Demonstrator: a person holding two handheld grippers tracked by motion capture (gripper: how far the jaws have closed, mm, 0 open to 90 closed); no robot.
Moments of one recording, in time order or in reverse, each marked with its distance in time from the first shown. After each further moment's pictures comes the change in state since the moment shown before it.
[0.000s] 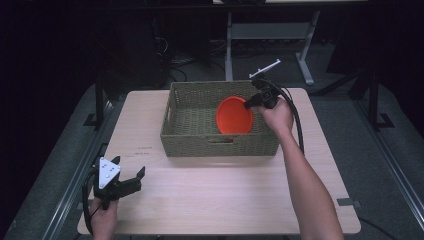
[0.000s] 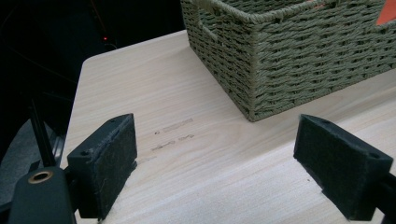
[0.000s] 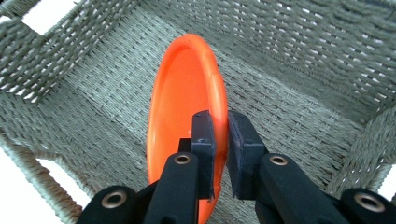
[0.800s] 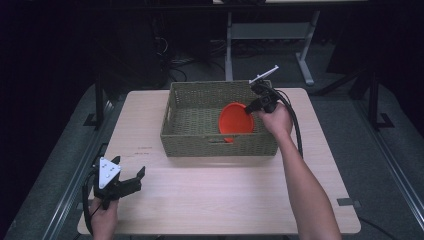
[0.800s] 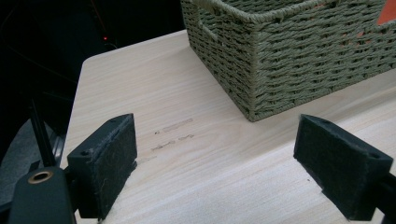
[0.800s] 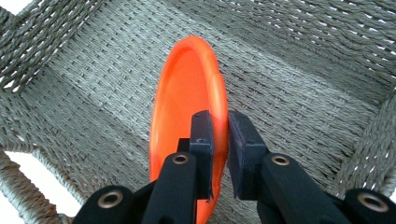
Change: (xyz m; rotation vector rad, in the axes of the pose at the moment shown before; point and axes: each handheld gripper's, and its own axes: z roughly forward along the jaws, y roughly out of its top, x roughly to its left) left arm 0.000 0.000 0.000 0.001 0.000 -0.003; right arm -0.007 -0.010 0.018 0.052 0.002 0.030
